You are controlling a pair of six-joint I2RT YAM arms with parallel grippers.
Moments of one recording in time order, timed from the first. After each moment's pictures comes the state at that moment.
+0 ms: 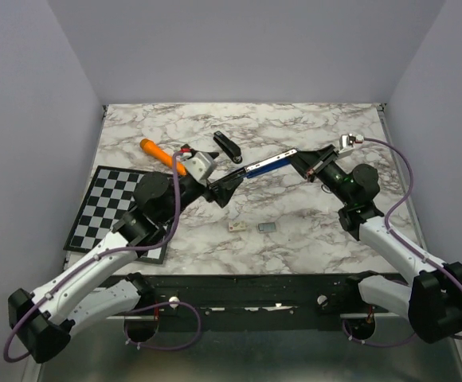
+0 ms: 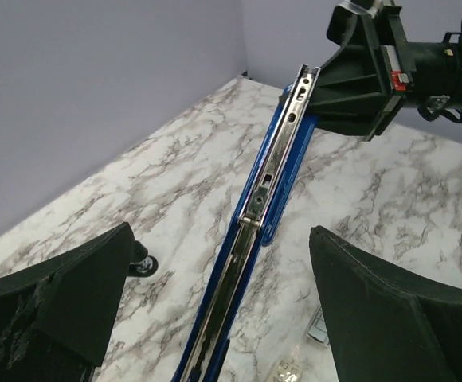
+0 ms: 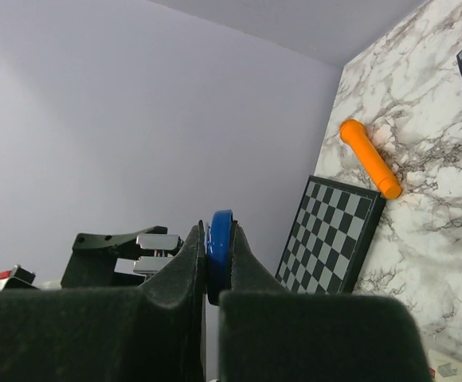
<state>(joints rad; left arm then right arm) -0.73 0.83 0.76 0.19 0.10 0.05 0.29 1.10 0.57 0.71 -0.39 1.30</state>
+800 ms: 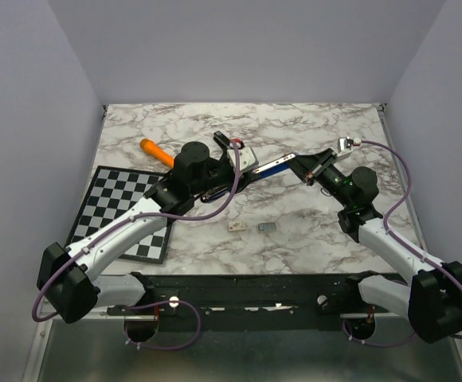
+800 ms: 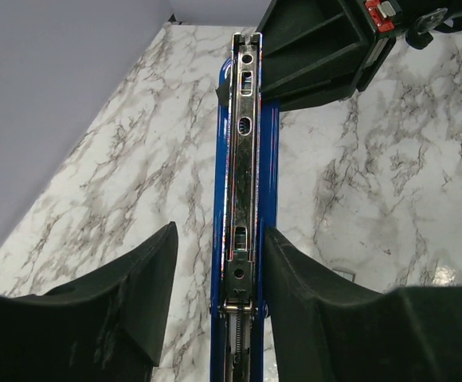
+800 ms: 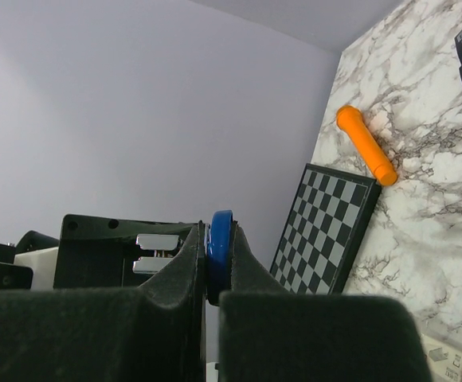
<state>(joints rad) -0.73 1.23 1.03 0.06 0.37 0.31 0.29 1.11 0.53 0.73 -0.43 1.30</state>
